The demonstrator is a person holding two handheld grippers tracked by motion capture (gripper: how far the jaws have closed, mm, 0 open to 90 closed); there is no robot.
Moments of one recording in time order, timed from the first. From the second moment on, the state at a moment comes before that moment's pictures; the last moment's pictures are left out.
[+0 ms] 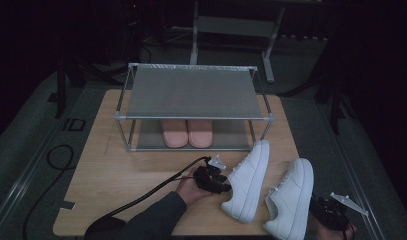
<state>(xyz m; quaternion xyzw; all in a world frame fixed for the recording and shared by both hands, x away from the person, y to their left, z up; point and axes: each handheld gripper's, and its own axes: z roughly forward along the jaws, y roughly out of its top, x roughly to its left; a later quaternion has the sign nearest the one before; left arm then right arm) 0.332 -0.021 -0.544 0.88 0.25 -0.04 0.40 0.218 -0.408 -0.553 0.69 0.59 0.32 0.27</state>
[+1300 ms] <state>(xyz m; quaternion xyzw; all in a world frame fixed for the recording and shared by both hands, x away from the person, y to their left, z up) 0.340 -0.022 -0.526 0.90 0.23 -0.07 0.36 0.218 -0.408 -0.552 0.69 0.59 0.32 0.27</state>
